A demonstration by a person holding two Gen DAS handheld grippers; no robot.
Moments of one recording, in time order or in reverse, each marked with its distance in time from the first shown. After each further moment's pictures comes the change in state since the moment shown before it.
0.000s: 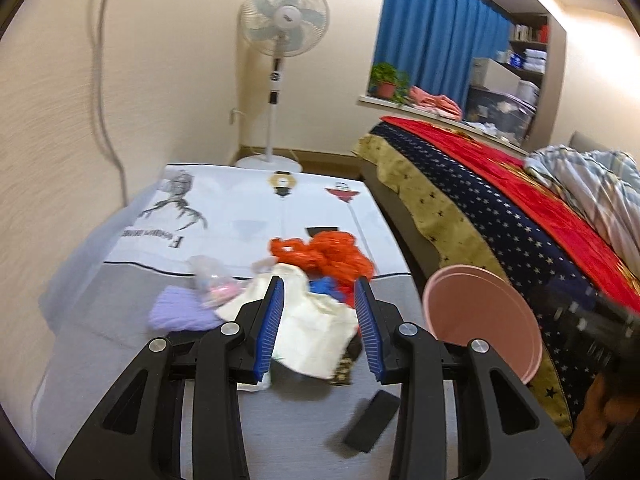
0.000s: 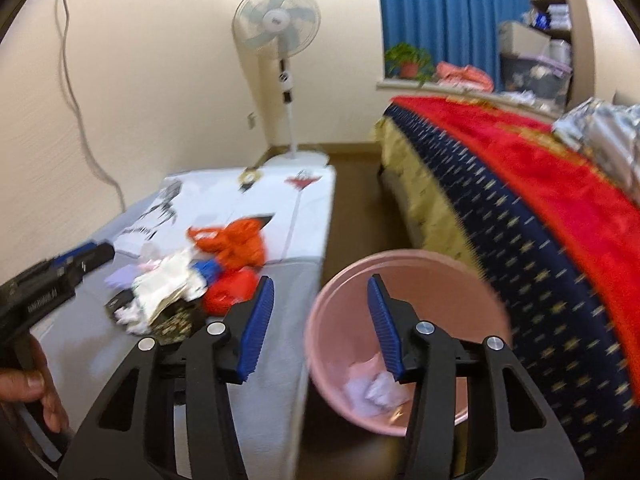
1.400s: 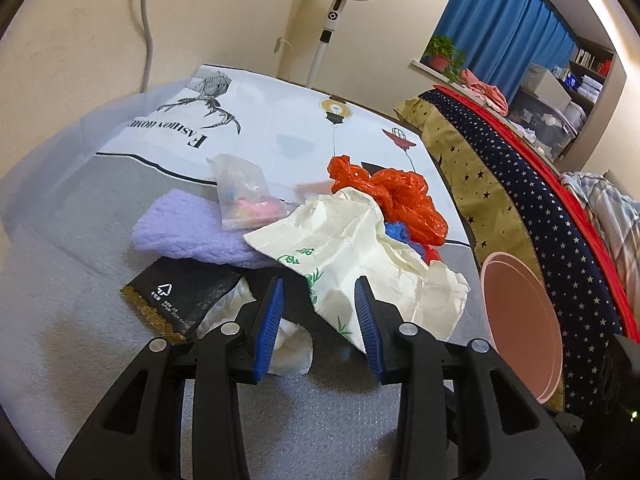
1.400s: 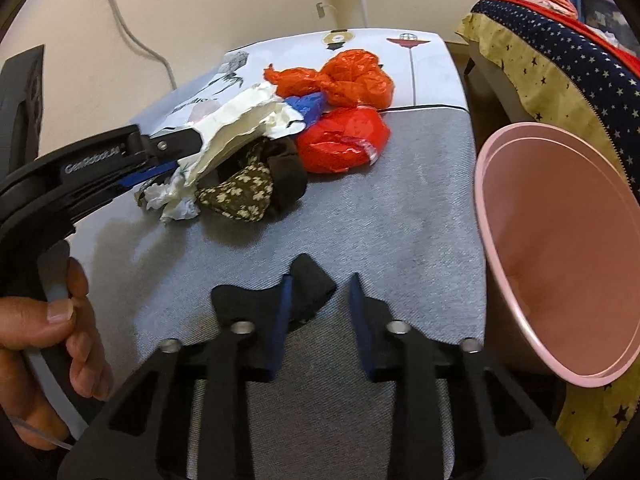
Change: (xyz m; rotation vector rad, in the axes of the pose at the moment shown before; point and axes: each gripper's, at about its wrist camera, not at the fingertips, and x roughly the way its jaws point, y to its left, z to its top) left arm 0.078 0.055 -0.045 -0.234 0.186 0.012; right arm 0.095 0.077 -0.075 -0.058 0.361 0.235
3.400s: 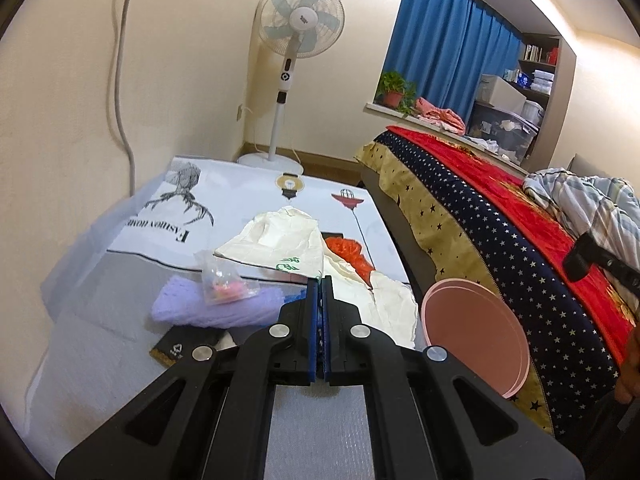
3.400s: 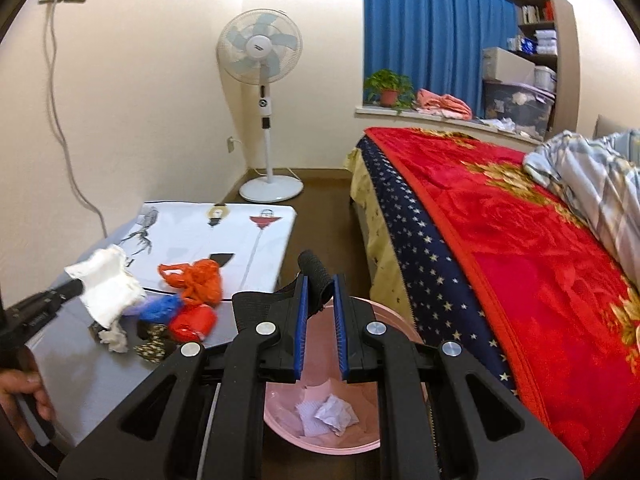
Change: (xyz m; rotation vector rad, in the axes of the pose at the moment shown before) left arm -0.092 -0.047 0.022 0.172 -0.191 -0.056; right arm -0.212 -0.098 0.058 0.040 -0.438 -0.343
